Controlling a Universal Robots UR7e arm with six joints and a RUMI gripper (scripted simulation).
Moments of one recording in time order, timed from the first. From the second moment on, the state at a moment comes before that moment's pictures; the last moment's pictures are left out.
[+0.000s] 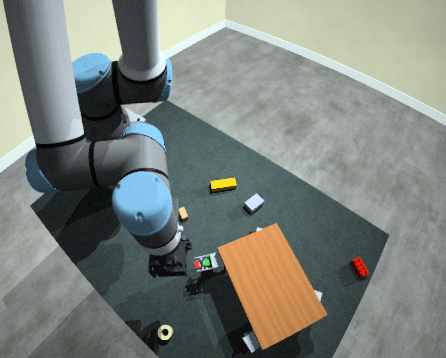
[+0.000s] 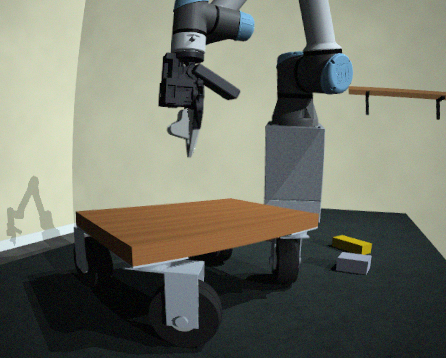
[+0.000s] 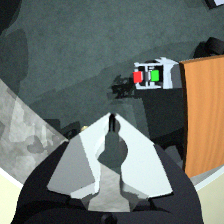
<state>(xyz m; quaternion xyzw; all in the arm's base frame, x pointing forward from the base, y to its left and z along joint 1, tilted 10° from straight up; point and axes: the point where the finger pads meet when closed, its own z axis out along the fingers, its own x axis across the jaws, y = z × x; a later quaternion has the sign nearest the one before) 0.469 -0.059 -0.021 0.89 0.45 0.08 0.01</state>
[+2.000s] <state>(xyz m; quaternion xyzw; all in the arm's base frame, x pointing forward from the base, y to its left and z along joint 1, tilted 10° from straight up) 0.485 -0.017 -0.047 0.86 0.51 0.08 0.01</state>
